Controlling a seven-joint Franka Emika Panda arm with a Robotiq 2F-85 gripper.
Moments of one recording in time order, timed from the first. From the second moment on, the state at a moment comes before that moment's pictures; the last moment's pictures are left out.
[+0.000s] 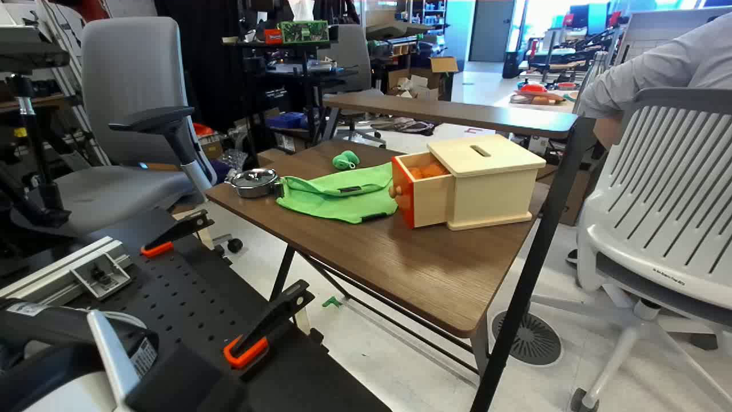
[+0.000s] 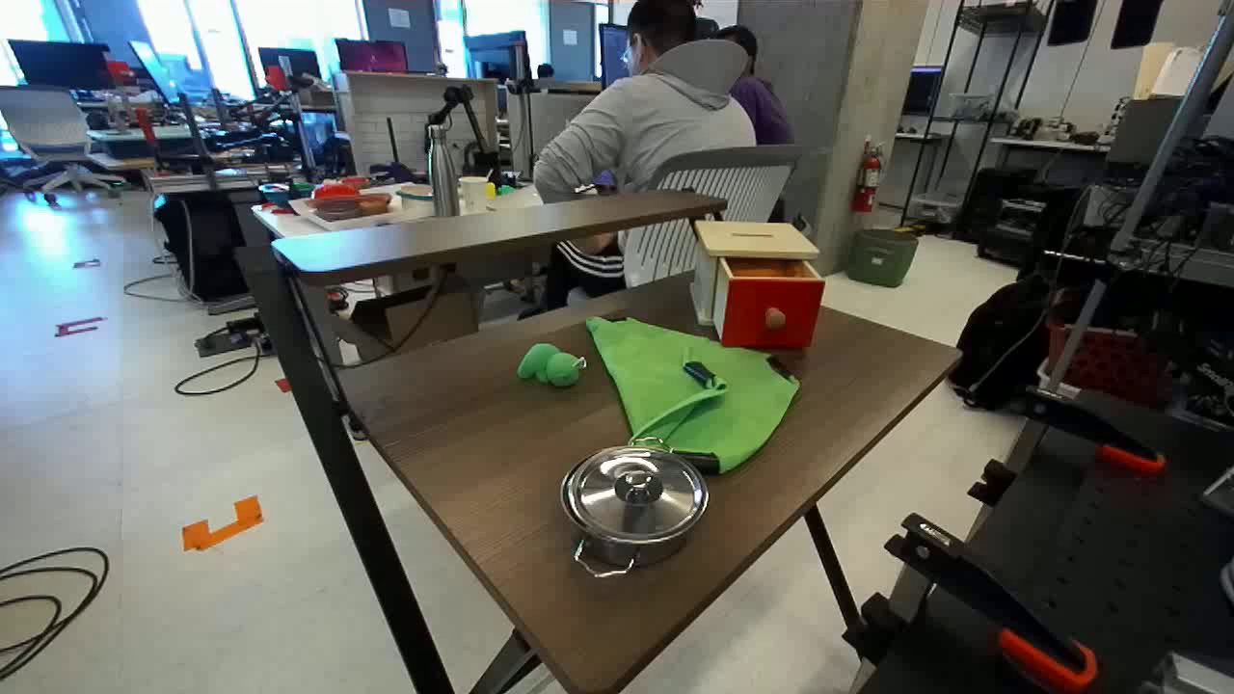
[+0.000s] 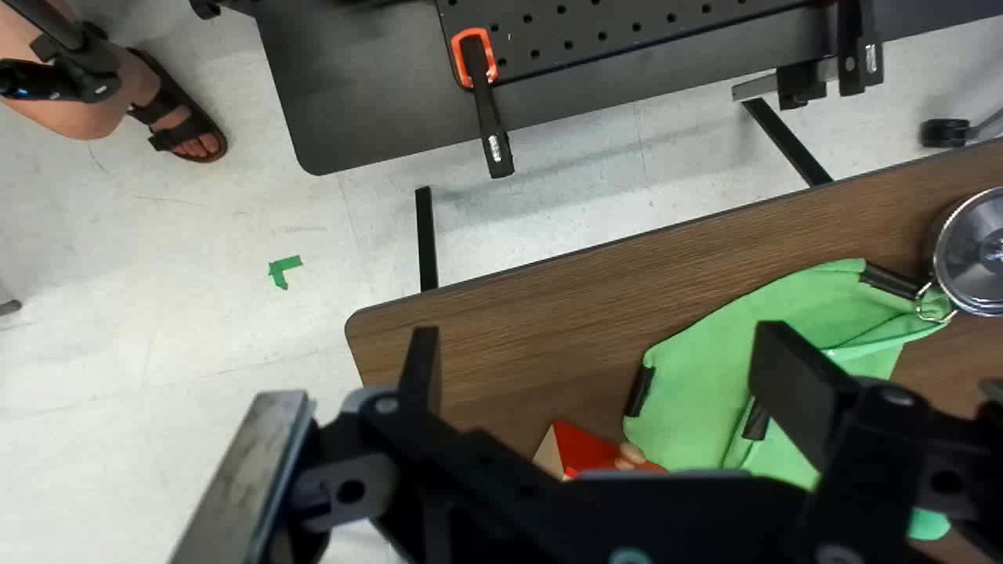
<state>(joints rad) -0.12 -0.30 -0.07 -2.38 -0.09 1.98 0.03</state>
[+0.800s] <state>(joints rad) -0.08 -0.26 -0.04 -2.41 -0.09 2.04 0.07</state>
